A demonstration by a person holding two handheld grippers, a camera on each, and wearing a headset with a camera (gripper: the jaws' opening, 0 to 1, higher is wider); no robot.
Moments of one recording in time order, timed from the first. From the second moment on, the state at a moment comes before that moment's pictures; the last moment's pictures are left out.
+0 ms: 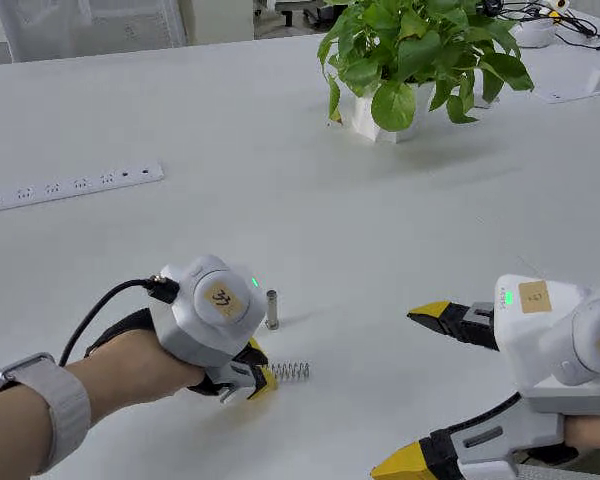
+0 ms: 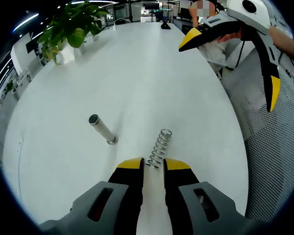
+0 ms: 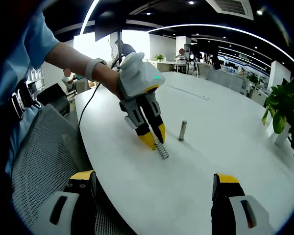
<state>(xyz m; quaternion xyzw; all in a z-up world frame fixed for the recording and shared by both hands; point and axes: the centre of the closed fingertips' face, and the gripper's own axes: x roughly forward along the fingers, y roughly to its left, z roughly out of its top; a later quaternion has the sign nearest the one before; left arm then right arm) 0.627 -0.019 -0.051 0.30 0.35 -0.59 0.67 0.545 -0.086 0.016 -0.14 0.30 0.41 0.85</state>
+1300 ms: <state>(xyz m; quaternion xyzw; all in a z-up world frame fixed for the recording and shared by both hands) 0.609 -0.010 -0.053 0.25 0.37 -0.54 0.71 0.544 -0.070 0.009 -0.13 0.31 0.42 0.84</state>
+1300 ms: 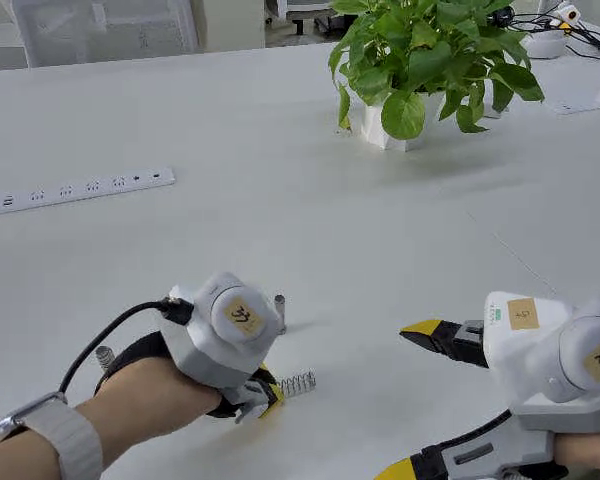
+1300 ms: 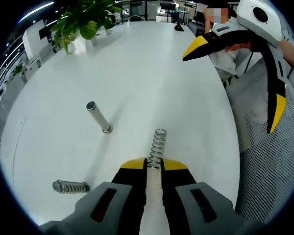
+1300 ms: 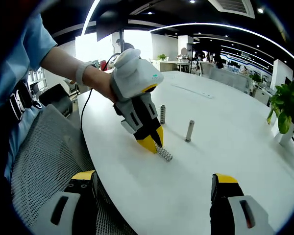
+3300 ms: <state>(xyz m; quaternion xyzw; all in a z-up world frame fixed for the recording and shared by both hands) 0.542 0.042 0.016 0.11 0.24 -0.58 0.77 0.536 0.003 0.028 -0.19 0.29 0.60 0.72</state>
